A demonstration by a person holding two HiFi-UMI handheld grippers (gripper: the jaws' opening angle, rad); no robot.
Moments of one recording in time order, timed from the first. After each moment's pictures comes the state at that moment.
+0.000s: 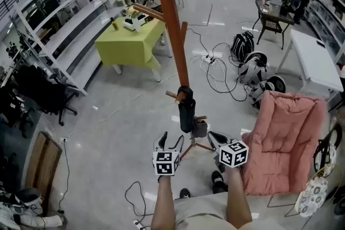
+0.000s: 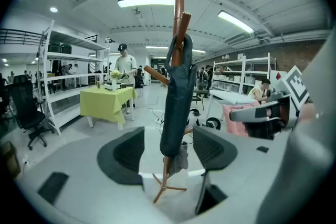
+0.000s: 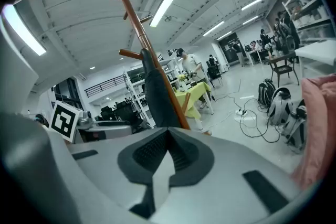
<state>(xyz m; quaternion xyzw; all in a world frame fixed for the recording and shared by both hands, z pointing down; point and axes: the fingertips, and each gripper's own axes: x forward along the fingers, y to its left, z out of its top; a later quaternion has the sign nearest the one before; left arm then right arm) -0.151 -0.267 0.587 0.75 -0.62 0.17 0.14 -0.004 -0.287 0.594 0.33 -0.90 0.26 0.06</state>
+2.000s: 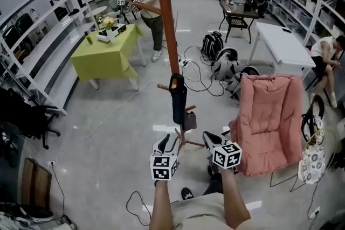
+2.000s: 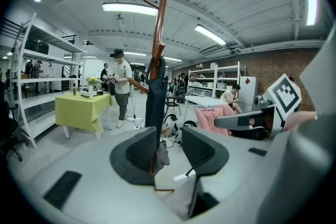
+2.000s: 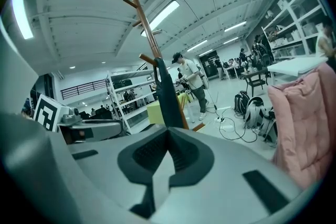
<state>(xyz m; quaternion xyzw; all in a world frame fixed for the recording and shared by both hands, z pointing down) -0.137 -0.207 0.565 0.84 -0.51 0.14 0.10 -0.006 -0.214 0.585 0.46 -0.85 0.23 0.03</state>
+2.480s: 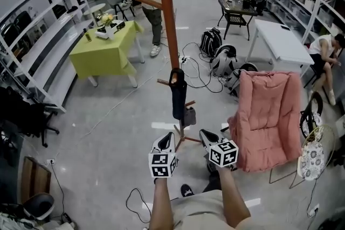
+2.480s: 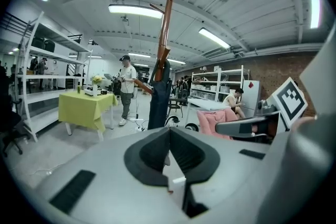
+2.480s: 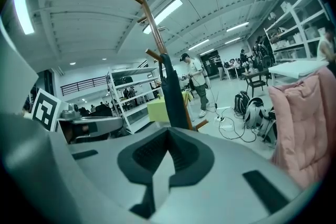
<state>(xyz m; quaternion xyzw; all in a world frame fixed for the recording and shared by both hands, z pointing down) -0.148 -0.197 0.562 0.83 -0.53 0.12 0.11 -0.022 -0.199 0.587 0.46 -0.85 0.23 0.04</state>
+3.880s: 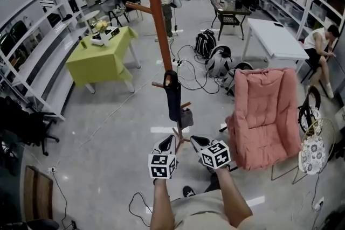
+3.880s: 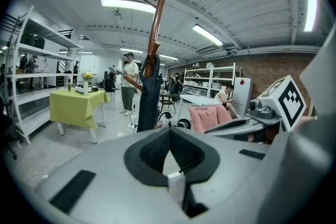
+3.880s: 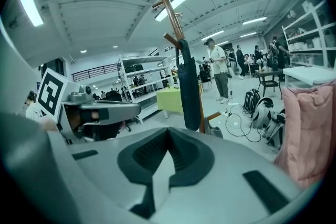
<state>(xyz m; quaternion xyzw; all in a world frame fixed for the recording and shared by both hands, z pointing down) -0.129 -0.191 0.570 0.85 -0.49 0.14 0.11 -0.055 -0.181 0.603 0.41 -0.88 0.21 0.11</state>
